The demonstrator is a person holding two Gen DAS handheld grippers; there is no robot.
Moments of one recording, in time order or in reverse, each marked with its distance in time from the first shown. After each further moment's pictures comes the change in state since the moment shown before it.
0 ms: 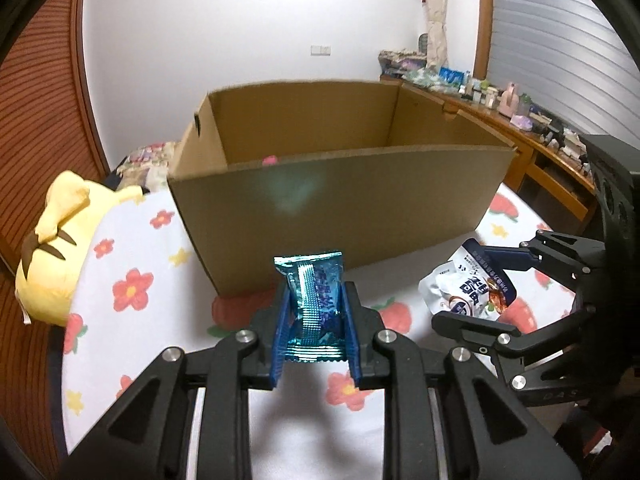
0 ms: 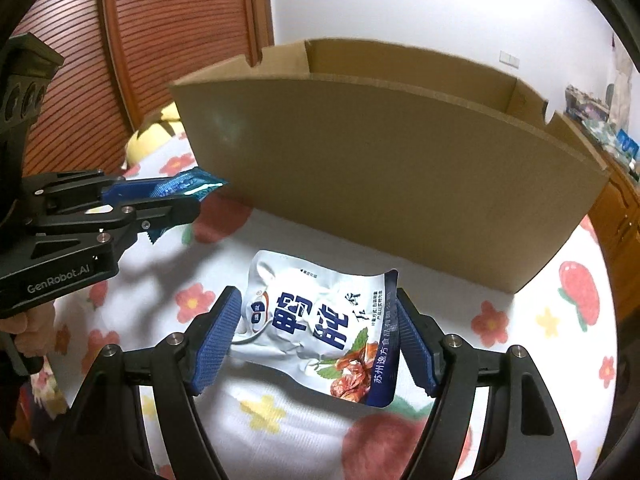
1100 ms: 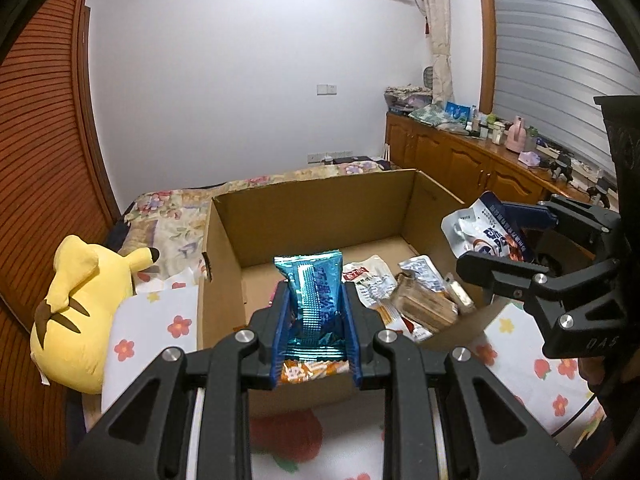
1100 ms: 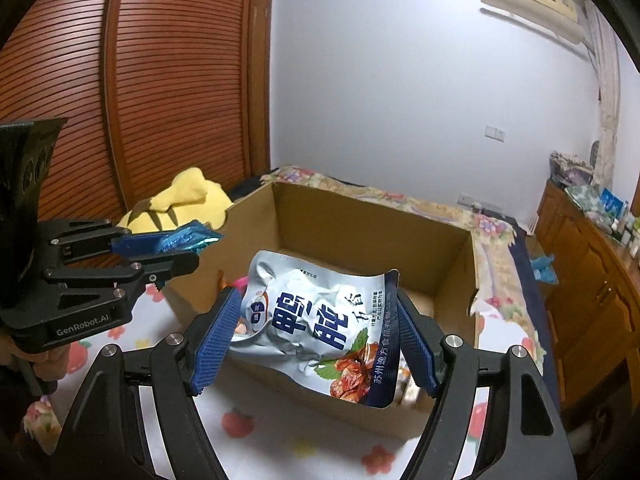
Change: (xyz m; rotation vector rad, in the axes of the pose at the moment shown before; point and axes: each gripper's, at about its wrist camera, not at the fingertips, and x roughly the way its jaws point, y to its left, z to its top) left arm 0.011 0.013 0.098 0.010 -0.107 0.038; right arm -0.044 -0.041 0.108 -0.053 -0.223 -0.046
